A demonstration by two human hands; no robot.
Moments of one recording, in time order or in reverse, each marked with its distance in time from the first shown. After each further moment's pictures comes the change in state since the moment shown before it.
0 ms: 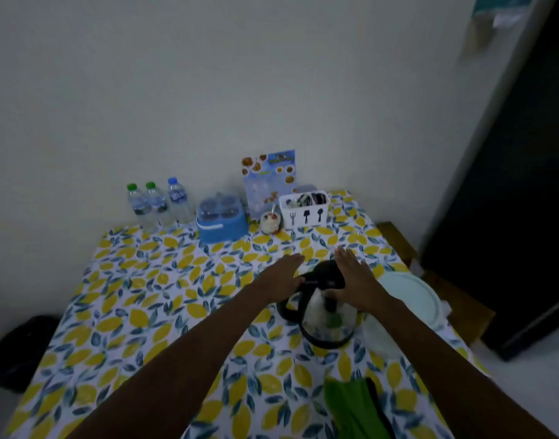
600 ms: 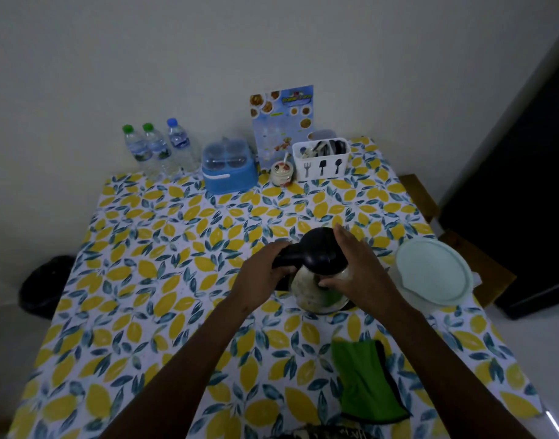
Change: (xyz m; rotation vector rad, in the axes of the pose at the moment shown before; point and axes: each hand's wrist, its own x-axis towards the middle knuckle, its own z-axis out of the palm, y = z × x) left_hand -0.062 -0.036 0.036 -0.280 0.353 -0.065; right_hand -0.034 -0.049 0.019 0.194 0.184 -0.122
